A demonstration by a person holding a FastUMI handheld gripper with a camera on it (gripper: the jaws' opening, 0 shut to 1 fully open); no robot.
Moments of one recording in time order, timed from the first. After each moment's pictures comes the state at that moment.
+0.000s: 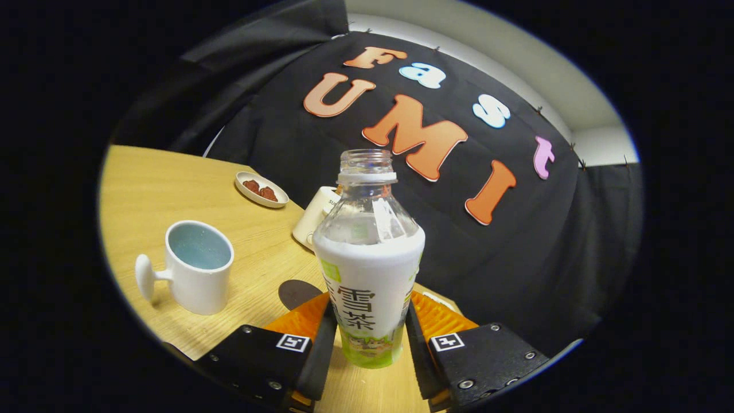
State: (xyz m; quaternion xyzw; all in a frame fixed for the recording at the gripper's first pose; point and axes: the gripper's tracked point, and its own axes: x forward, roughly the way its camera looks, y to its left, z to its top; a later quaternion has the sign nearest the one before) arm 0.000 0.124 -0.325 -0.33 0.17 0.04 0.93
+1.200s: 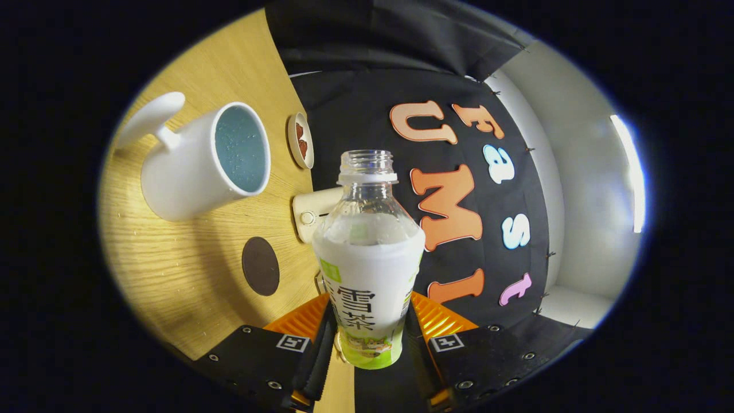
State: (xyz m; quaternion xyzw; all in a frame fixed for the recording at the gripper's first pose) arm 0.008 0.145 -0.318 -0.65 0.05 0.09 0.75
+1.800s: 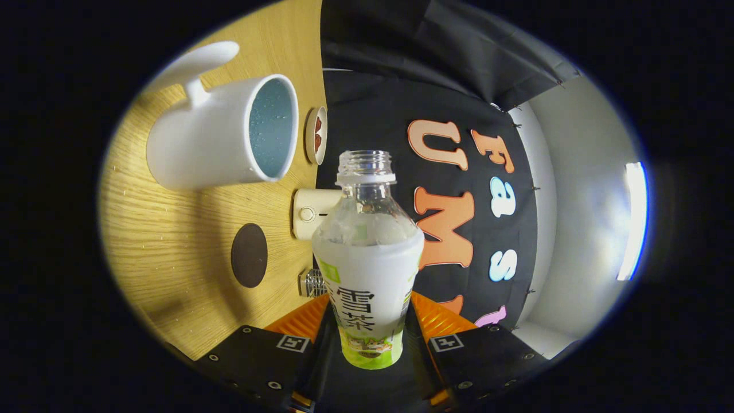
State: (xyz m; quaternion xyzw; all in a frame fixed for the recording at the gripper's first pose) arm 0.008 0.157 -0.318 -0.72 0.01 0.10 0.69
